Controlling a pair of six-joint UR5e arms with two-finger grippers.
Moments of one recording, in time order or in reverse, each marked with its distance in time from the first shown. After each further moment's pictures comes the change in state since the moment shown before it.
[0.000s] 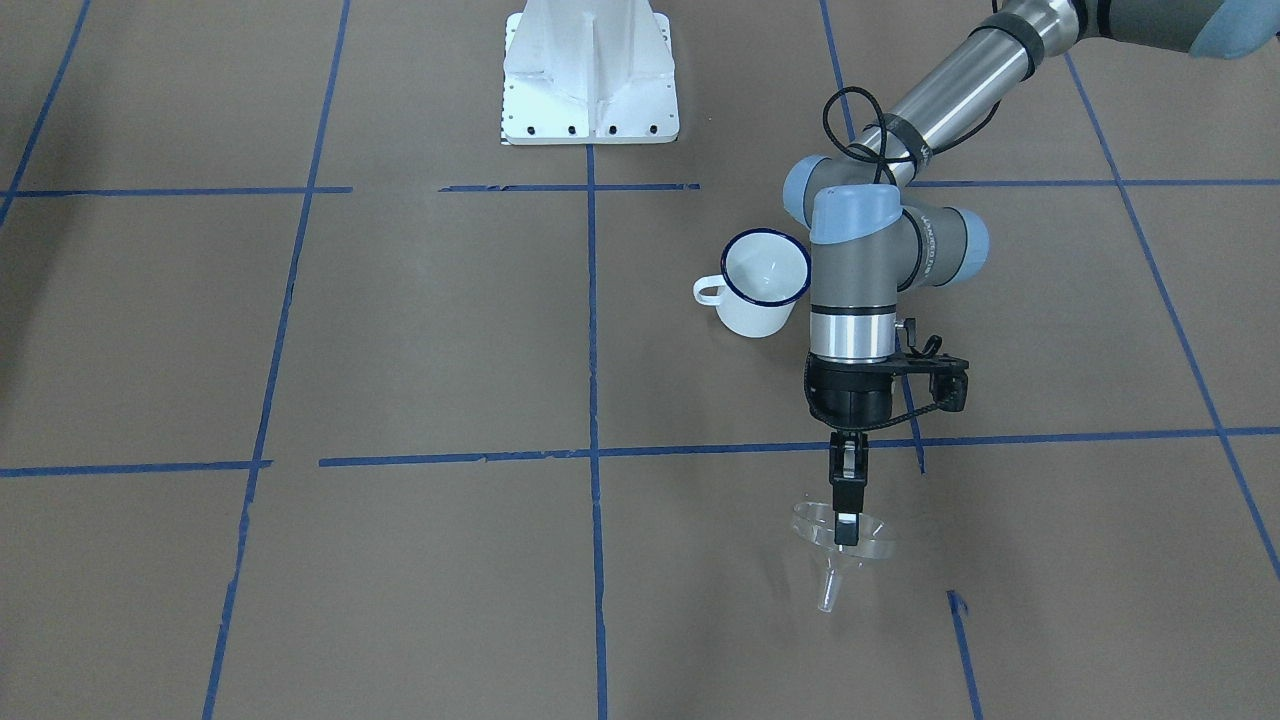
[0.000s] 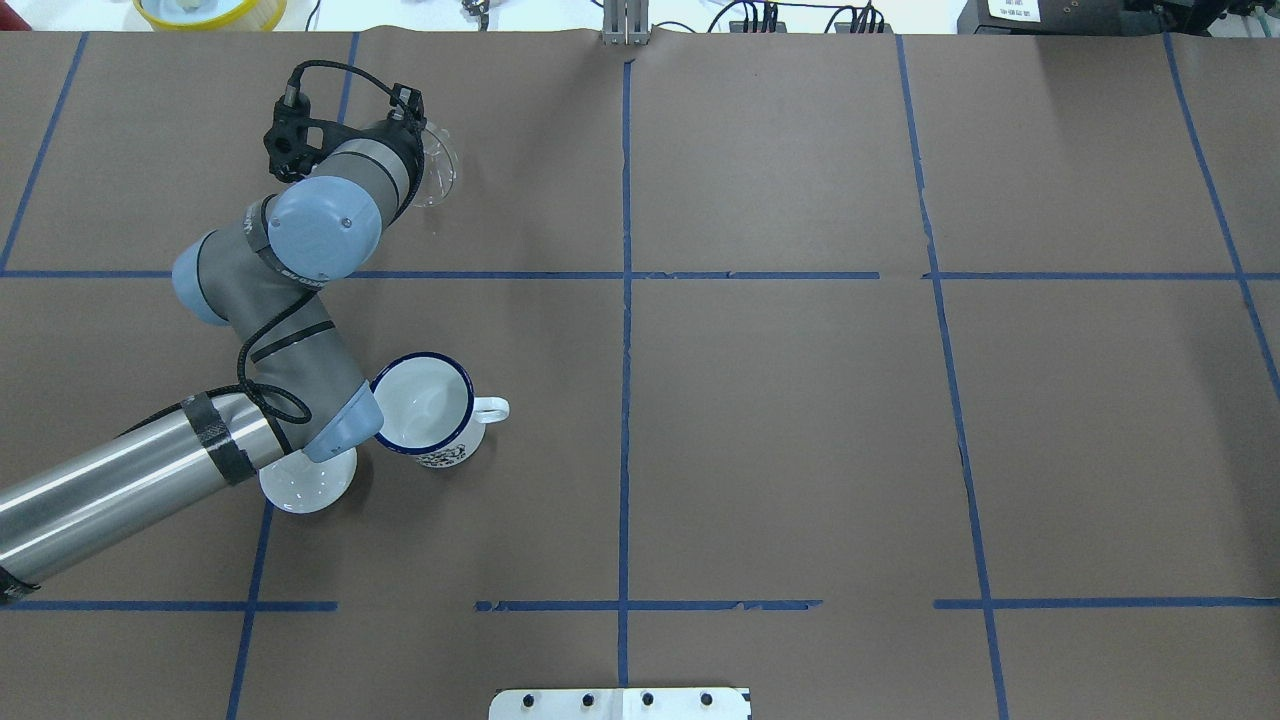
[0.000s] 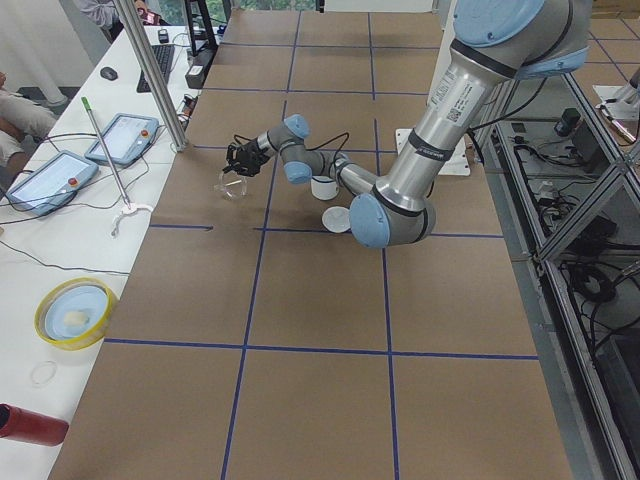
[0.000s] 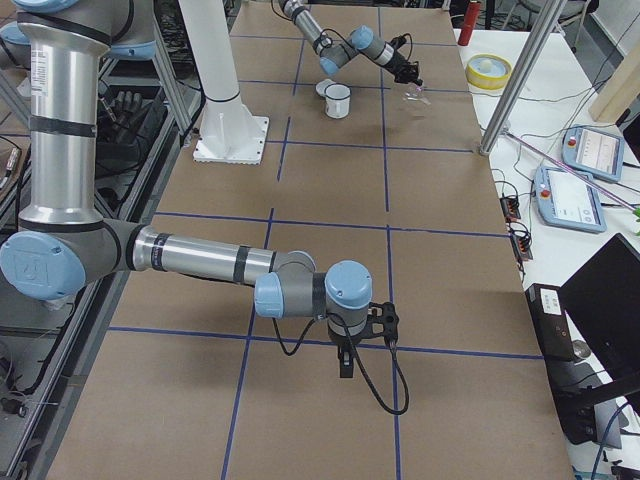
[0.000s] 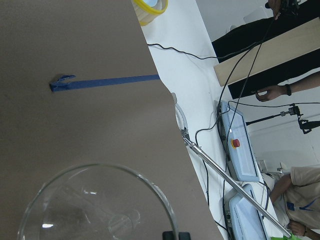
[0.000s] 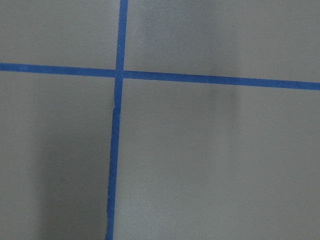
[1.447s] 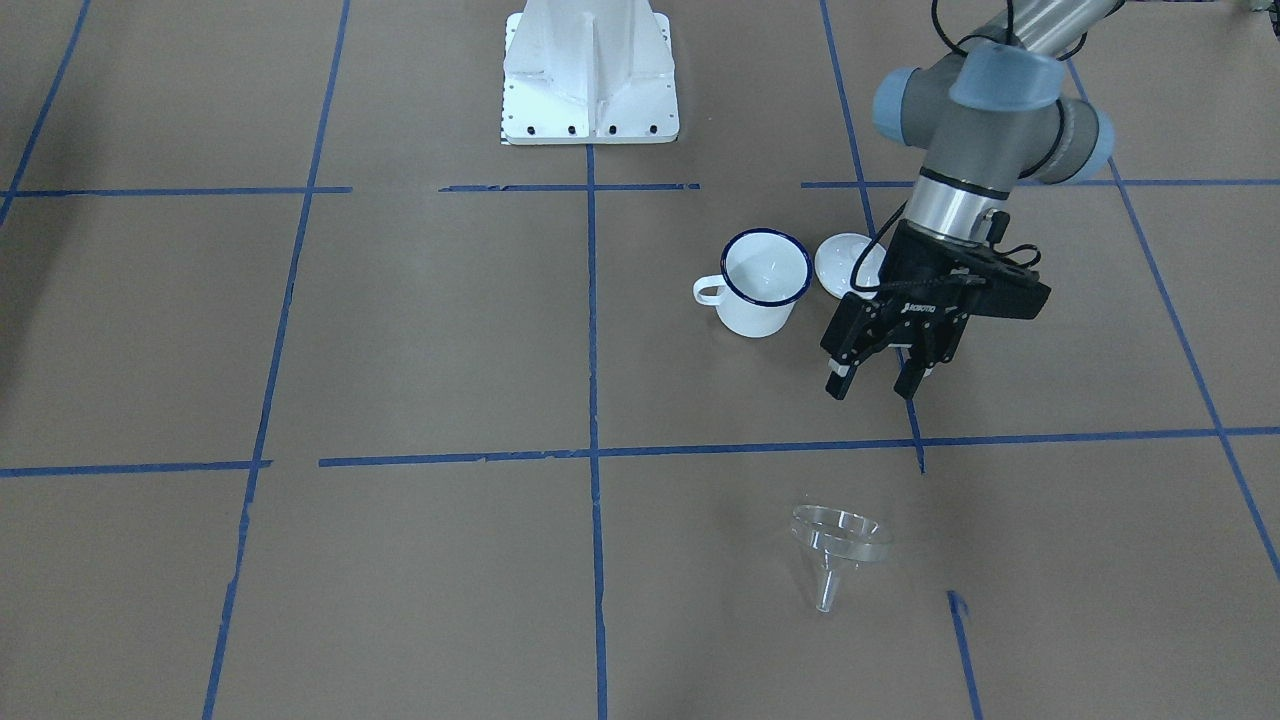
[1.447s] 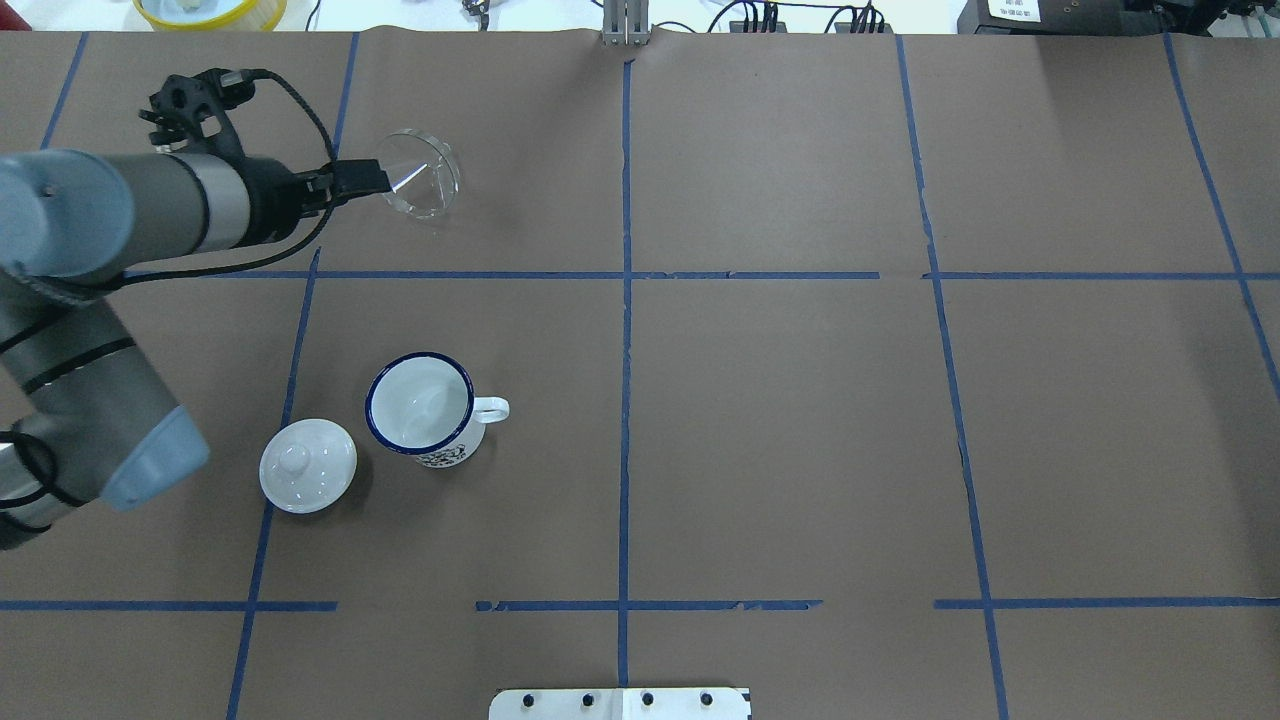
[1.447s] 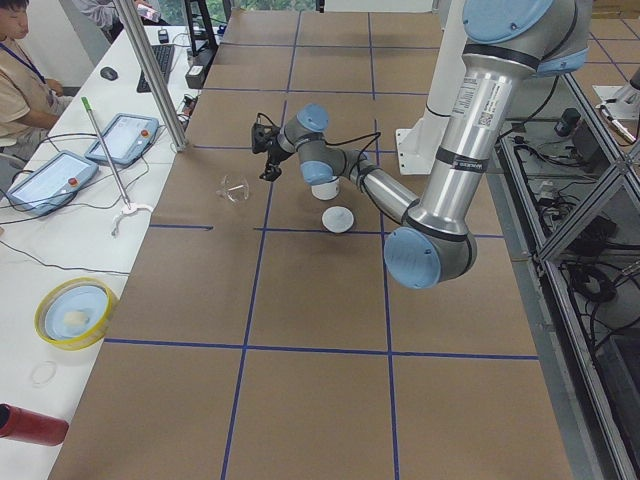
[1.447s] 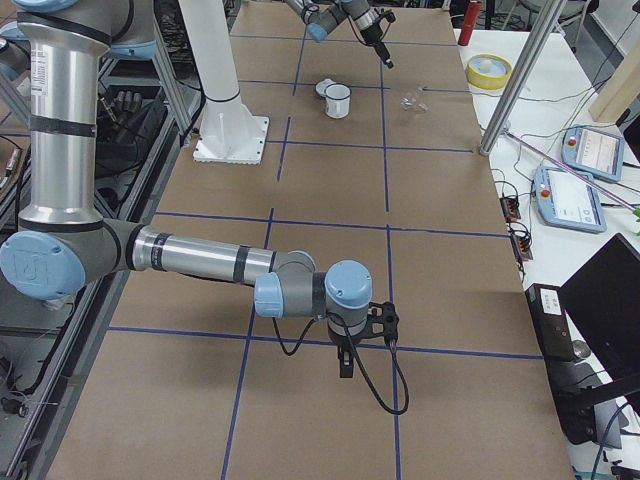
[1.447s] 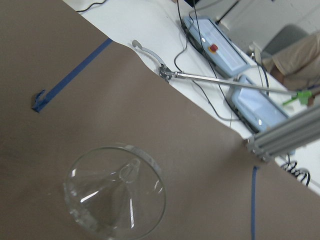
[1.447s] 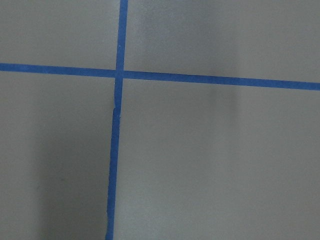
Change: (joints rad) left arm -0.109 0.357 -0.540 0.114 -0.551 1.050; right arm 0.000 0.000 0.000 0.000 0.000 0.000
